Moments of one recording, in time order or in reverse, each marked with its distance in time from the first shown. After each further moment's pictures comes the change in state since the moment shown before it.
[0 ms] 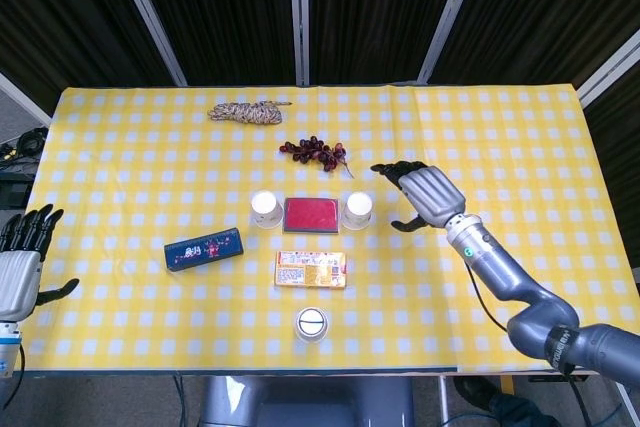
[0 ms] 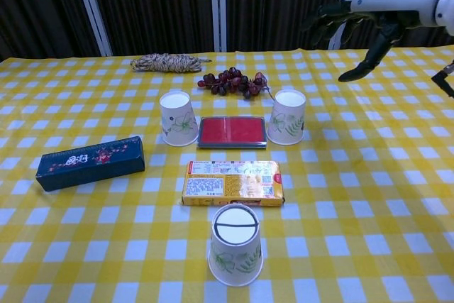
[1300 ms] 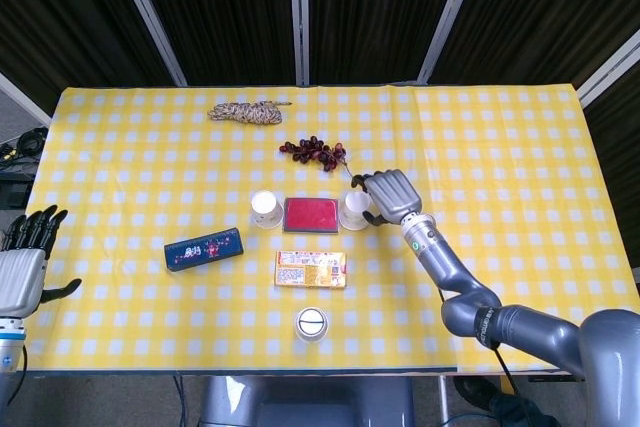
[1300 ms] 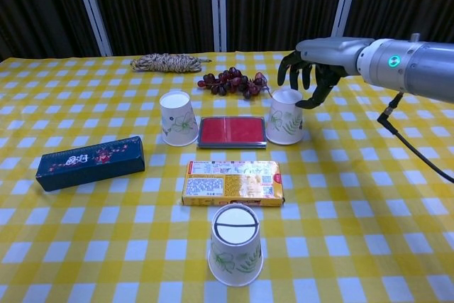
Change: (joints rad) left arm -0.018 -0.013 0.002 0.016 -0.034 -0.036 0.012; right arm 0.139 -0.320 -0.068 0.290 0.217 0.047 -0.205
